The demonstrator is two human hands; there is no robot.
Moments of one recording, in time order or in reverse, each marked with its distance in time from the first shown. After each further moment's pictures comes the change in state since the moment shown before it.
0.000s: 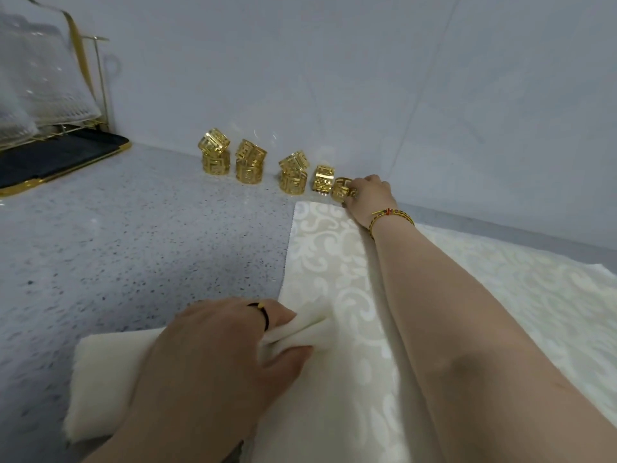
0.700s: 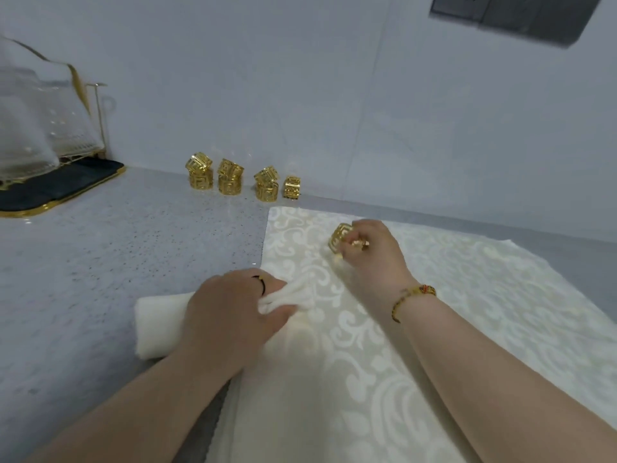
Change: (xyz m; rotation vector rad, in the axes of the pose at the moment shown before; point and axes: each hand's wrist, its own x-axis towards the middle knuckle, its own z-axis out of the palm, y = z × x) left_hand -0.016 0.036 -0.005 0.042 0.171 0.102; right_hand -0.179 -0.004 -0.064 0.557 0.164 0.038
